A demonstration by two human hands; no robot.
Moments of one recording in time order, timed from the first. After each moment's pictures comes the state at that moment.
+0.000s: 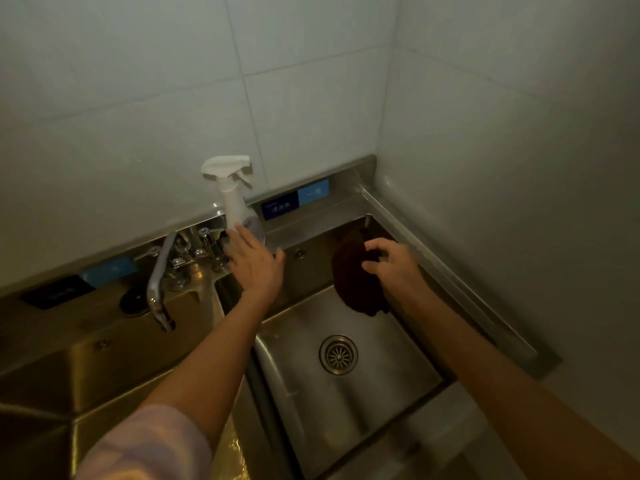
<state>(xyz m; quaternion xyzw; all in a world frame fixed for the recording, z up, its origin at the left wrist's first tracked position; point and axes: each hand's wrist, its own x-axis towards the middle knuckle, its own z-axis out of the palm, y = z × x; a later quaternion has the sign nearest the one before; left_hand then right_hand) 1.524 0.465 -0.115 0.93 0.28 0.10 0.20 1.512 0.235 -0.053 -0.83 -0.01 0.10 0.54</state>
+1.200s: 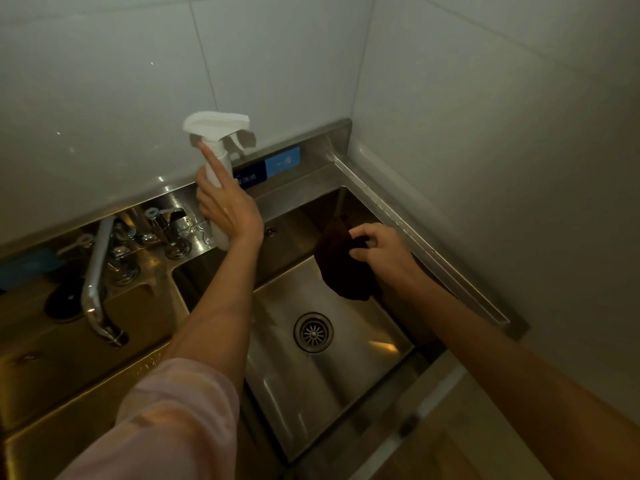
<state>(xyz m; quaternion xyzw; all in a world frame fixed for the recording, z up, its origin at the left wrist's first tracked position) 1.618 0.465 -0.119 0.85 0.31 0.33 0.26 1.525 0.241 -0.063 -0.88 0.01 0.12 0.46</state>
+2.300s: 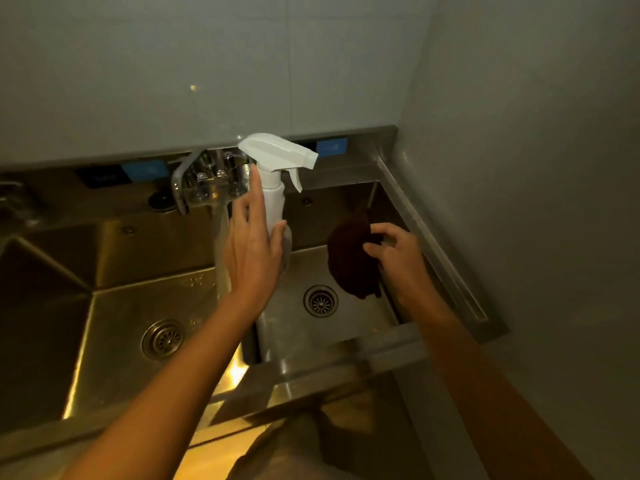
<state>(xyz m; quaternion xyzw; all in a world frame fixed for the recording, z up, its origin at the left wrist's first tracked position) 1.330 0.362 -0.043 0.89 0.17 0.36 0.24 1.414 0.171 -0.045 -0.78 -0.05 0.14 0.61</state>
